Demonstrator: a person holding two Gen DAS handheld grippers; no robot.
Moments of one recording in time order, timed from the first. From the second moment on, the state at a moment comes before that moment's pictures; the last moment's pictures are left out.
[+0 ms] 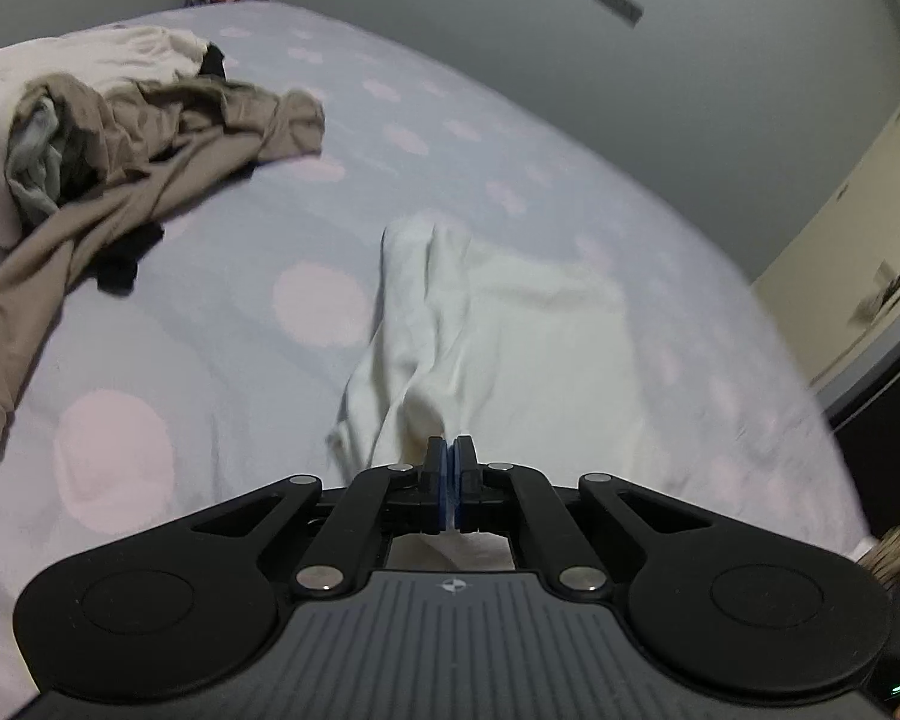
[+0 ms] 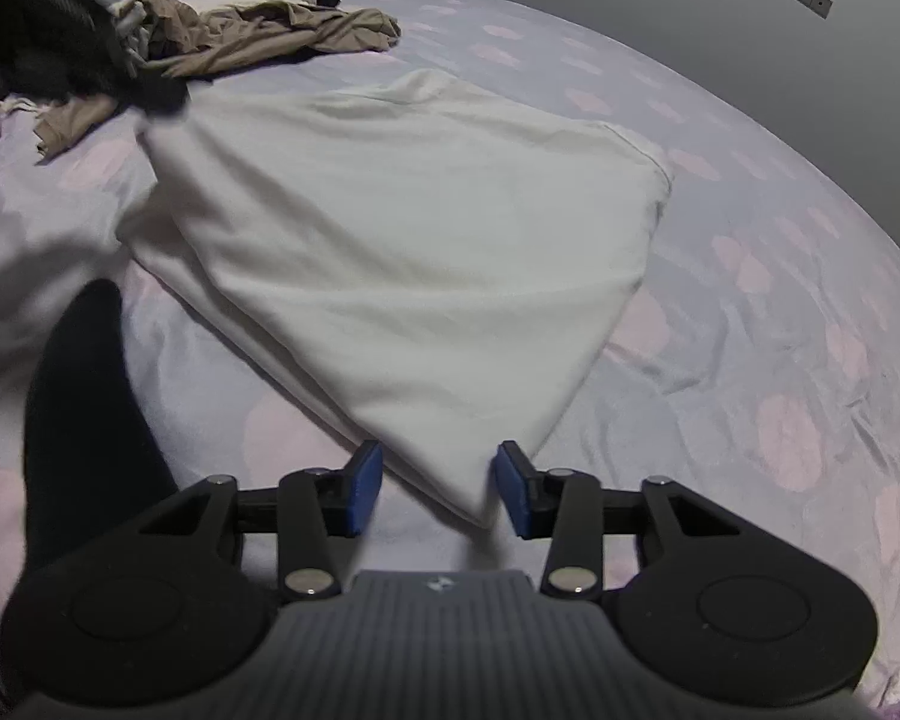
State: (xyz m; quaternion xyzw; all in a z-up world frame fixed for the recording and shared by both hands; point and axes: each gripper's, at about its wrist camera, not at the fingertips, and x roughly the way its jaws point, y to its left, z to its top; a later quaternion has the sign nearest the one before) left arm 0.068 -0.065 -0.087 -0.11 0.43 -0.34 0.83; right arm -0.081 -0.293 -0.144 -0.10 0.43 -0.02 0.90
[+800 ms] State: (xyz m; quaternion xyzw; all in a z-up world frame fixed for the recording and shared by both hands) left arm 0.061 -0.068 -0.115 -0.03 0.46 -0.29 0.84; right arm -0.095 -0.324 -0.129 0.01 0.44 -0.06 0.90
